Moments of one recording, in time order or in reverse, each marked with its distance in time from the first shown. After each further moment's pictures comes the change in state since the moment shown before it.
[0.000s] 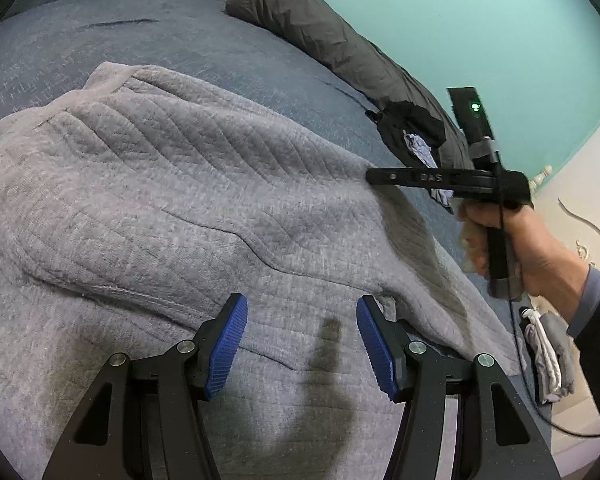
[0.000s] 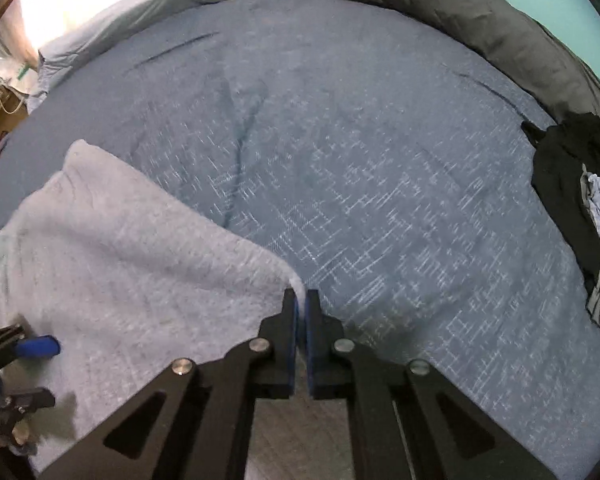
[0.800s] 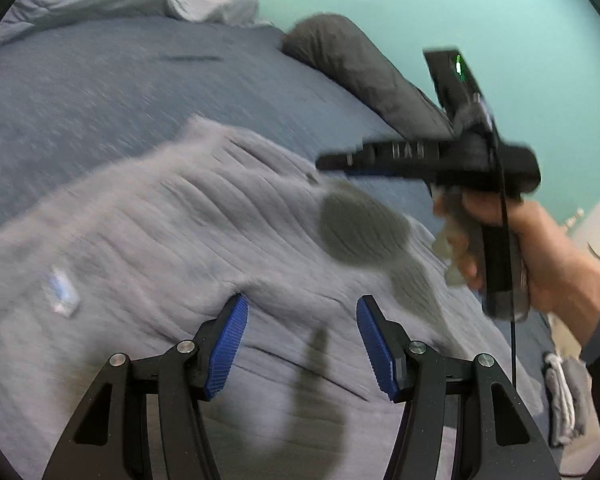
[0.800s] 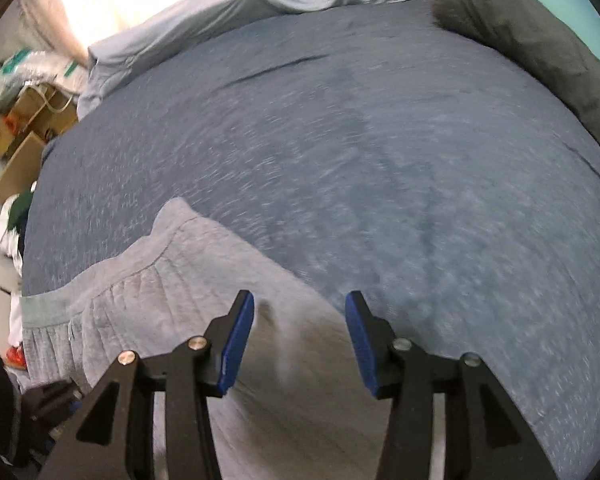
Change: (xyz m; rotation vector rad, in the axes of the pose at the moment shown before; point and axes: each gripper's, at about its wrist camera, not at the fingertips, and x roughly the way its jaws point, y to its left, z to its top) left arm -0.054 0.043 0.025 -0.077 -0.136 0.153; right arm 0.013 0.117 0.086 -0.113 -0.022 0.194
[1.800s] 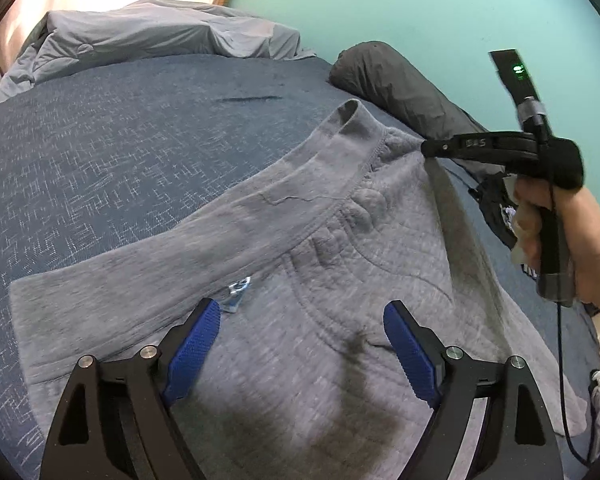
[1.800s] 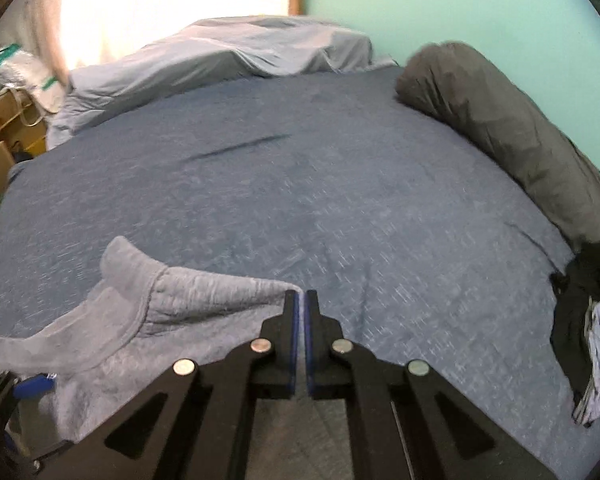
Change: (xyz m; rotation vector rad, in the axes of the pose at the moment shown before) left arm -0.013 0.017 0.014 0.023 -0.090 0.191; right arm -0.039 -0.002 0.039 -0.039 -0.208 -0.249
